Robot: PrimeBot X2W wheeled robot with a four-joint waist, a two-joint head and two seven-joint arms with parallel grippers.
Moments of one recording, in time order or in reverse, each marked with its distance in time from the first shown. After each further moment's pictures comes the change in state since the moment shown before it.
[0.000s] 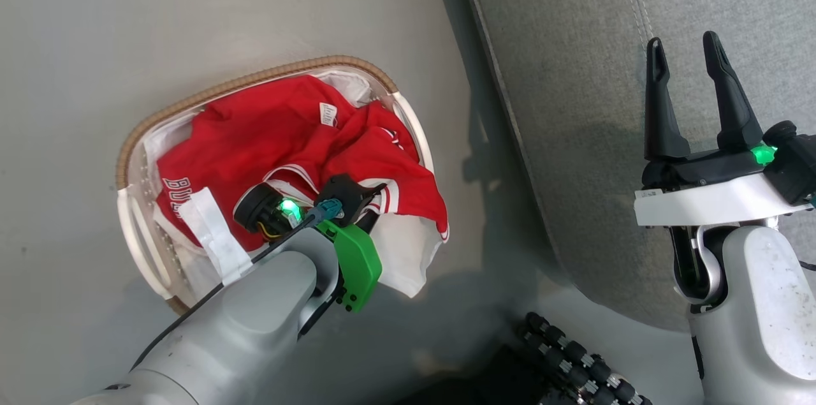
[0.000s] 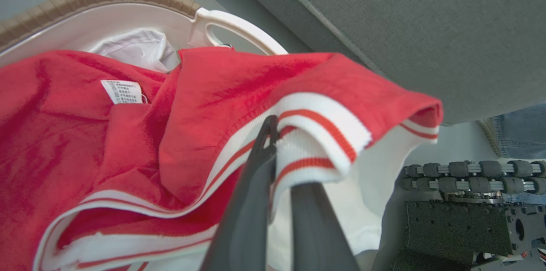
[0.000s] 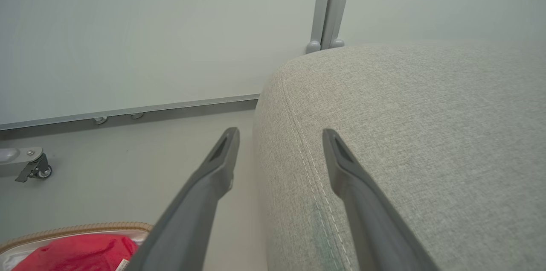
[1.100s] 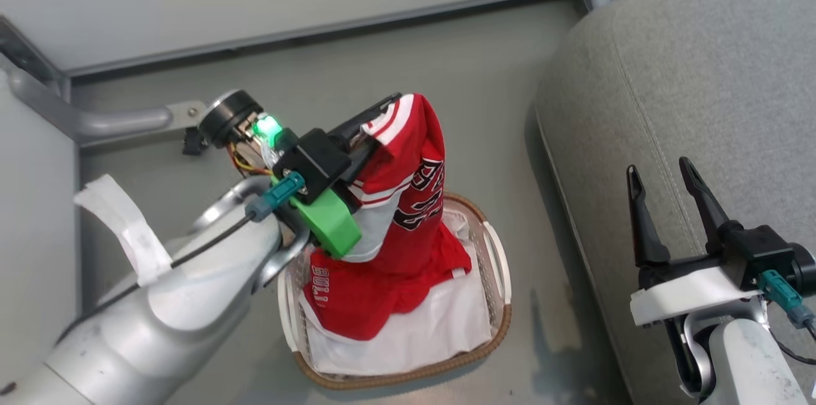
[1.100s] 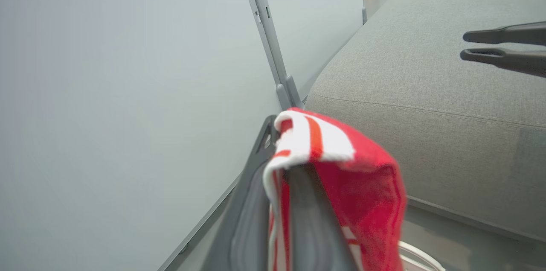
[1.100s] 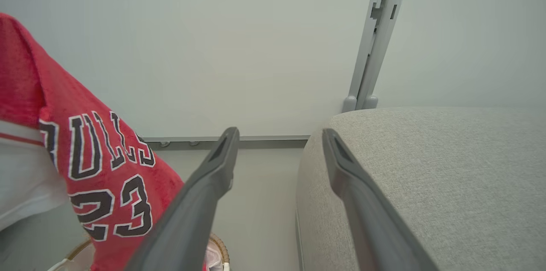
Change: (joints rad) left arm 0.026 0.226 0.305 -0.572 0.366 0.000 -0.007; right arm 0.220 0.001 -0.026 0.083 -0.170 0.000 0.000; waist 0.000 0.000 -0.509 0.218
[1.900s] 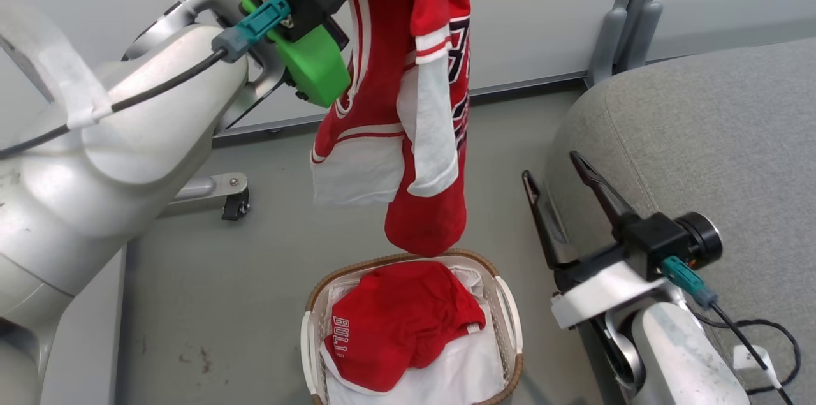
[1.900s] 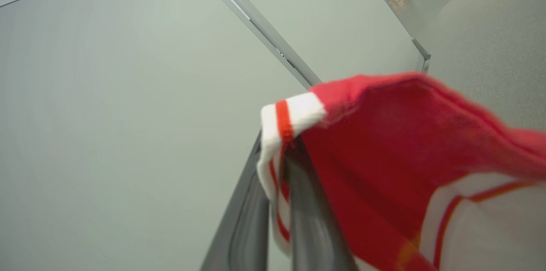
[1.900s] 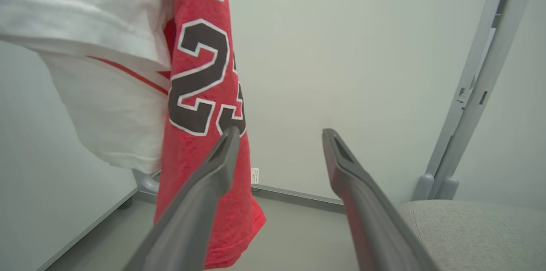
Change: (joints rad) left arm -0.491 0.044 -0.185 0.075 -0.077 0.000 -0.002; right arm -0.083 0.000 0.242 0.051 -0.003 0.000 0.000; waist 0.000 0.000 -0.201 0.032
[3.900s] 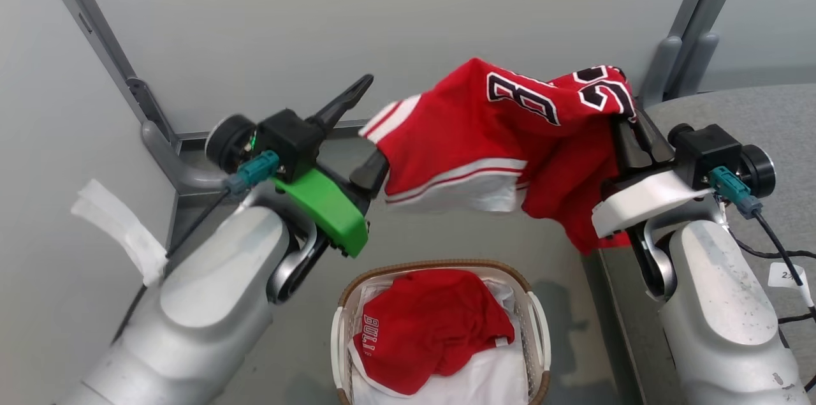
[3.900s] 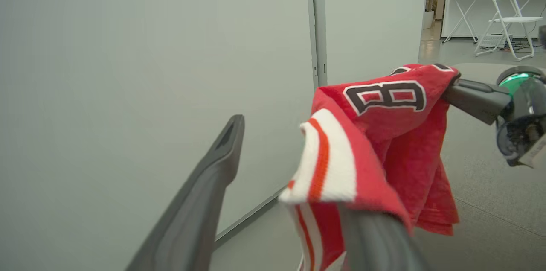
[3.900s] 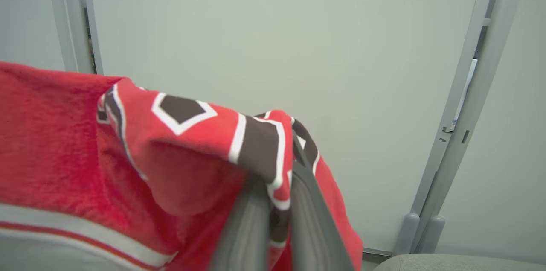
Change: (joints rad) left arm 0.529 -0.124 0.260 -0.005 -0.167 -0.001 0.000; right arm -0.240 0.000 -0.156 0.206 -0.022 0.000 0.000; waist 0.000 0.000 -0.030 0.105
